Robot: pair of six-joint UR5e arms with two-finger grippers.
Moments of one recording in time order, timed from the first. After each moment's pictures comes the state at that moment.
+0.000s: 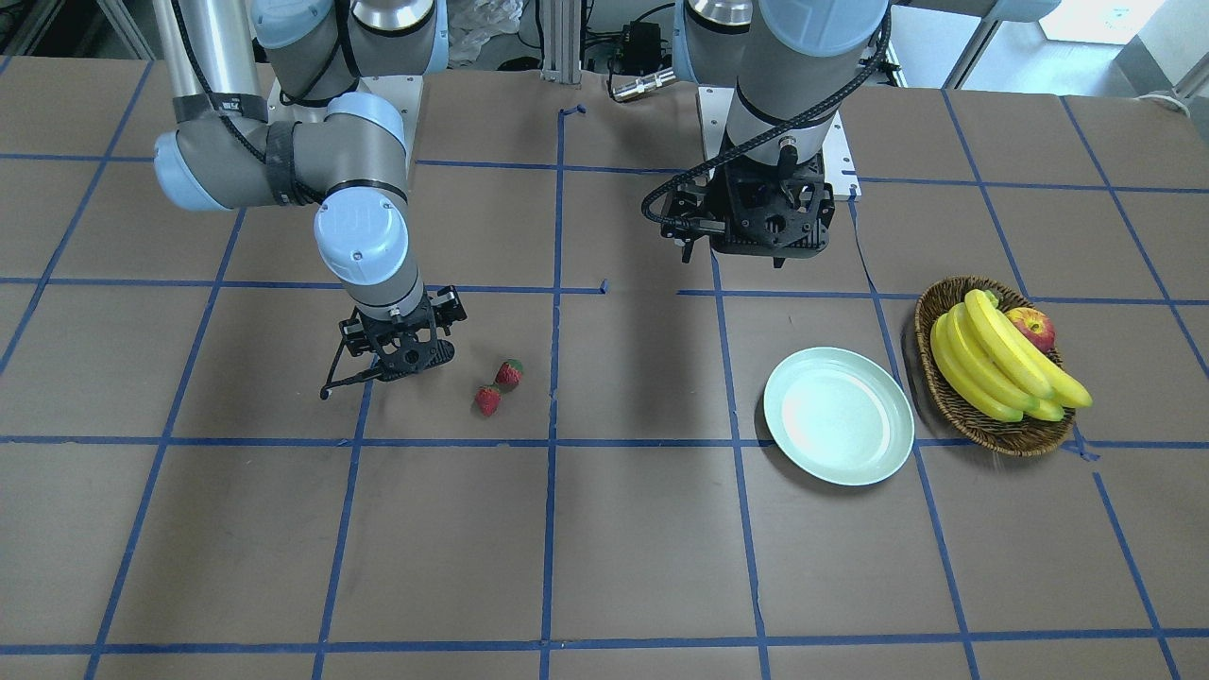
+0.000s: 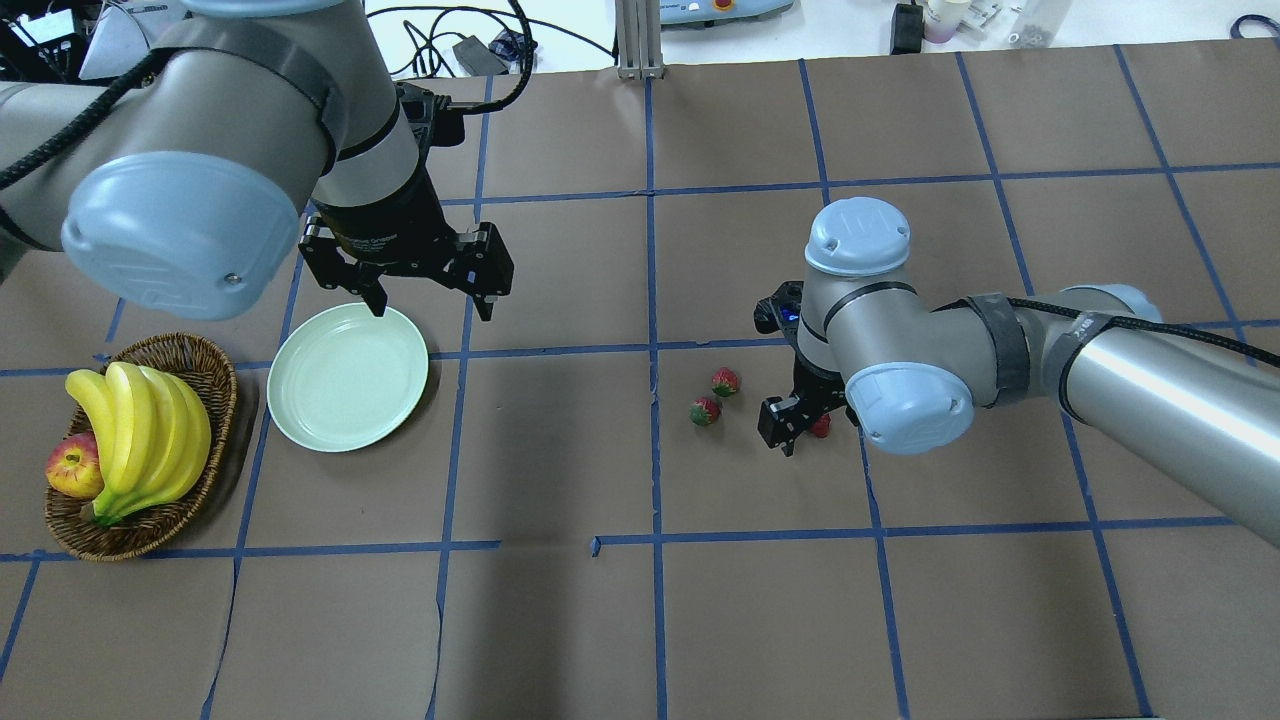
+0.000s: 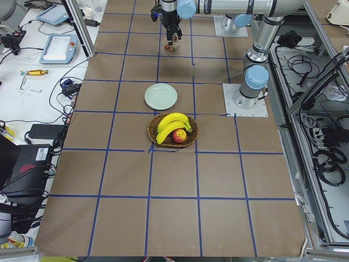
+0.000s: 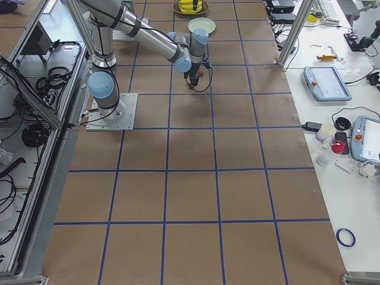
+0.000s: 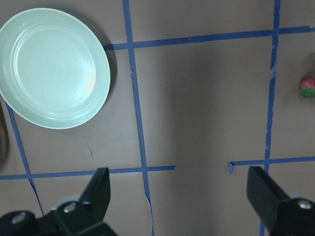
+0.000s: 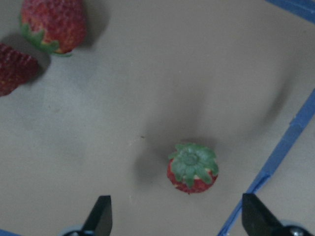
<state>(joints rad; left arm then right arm) -1.72 -1.60 -1.66 -1.51 1.60 -0.09 1.70 -1.30 2.06 -2.13 -1.60 -0.25</state>
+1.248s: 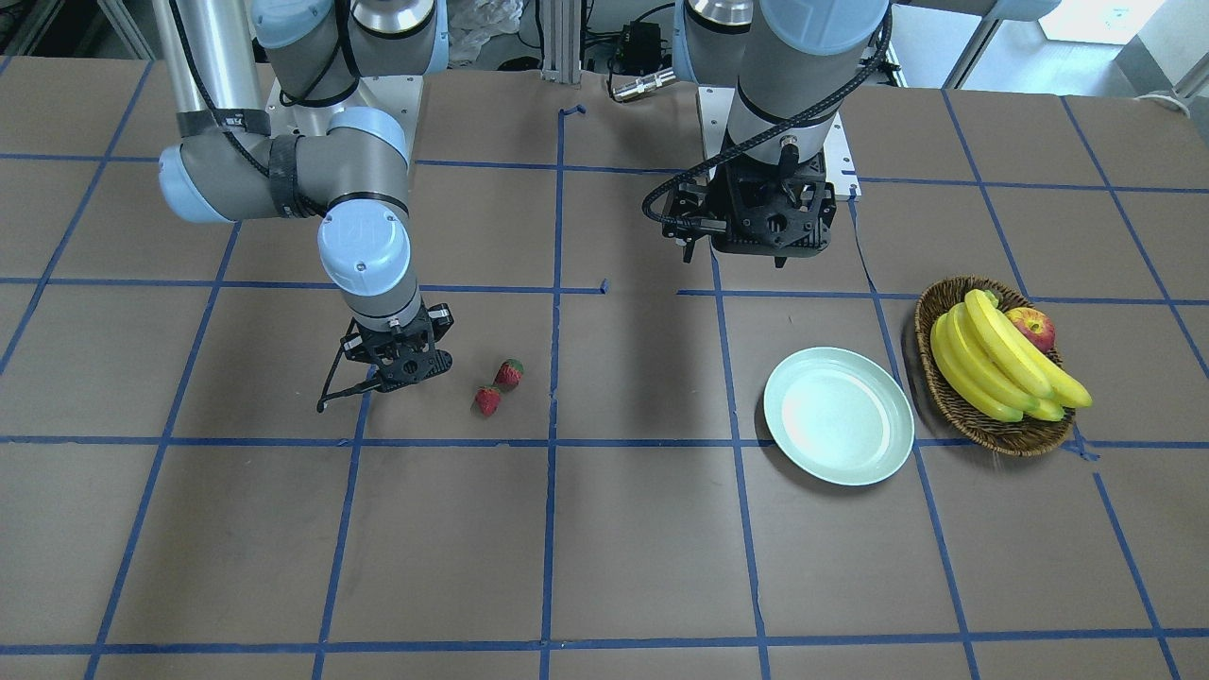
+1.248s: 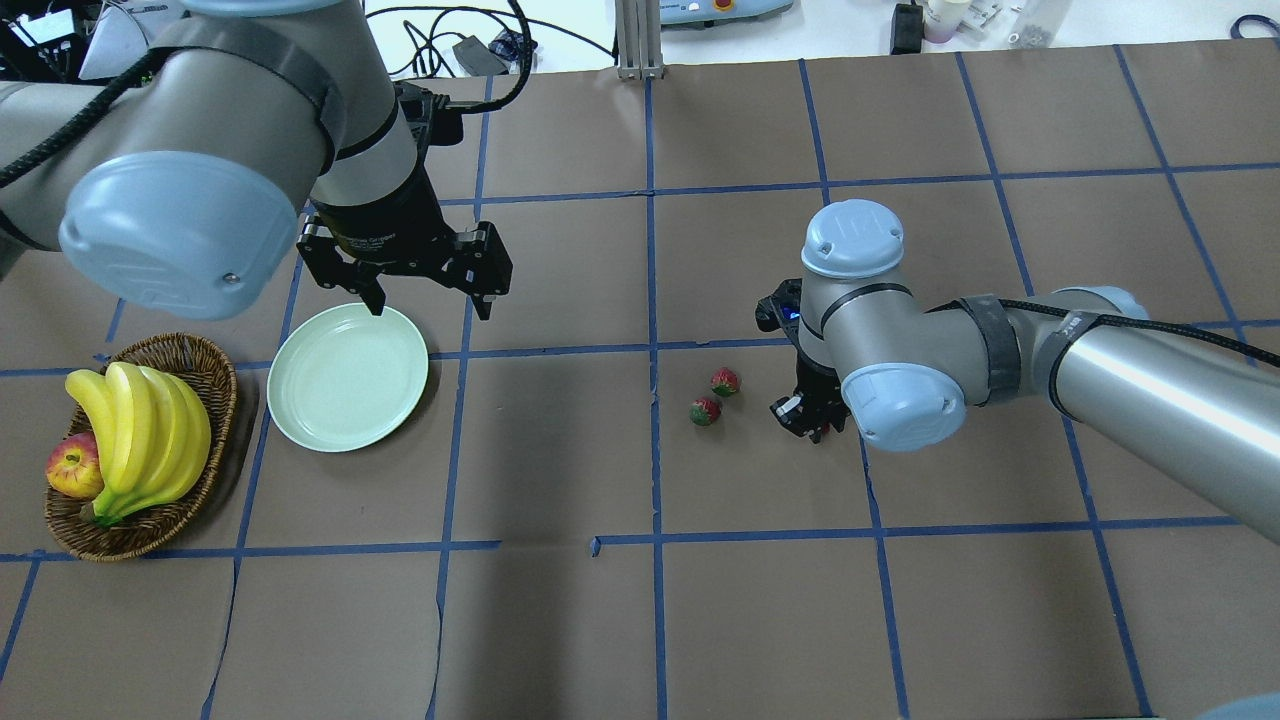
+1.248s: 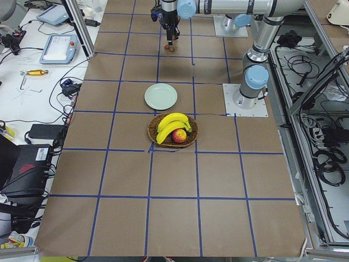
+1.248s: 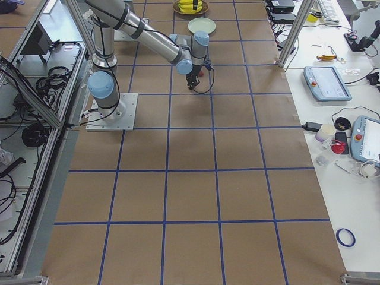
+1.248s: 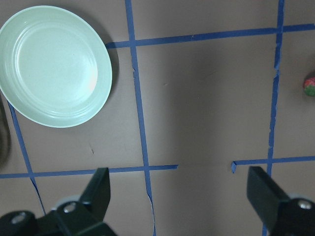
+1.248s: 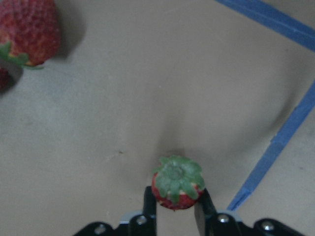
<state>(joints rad) -1.72 -1.60 -1.65 -1.51 1.61 -0.08 1.70 -1.28 2.05 -2.17 -1.64 -0.28</state>
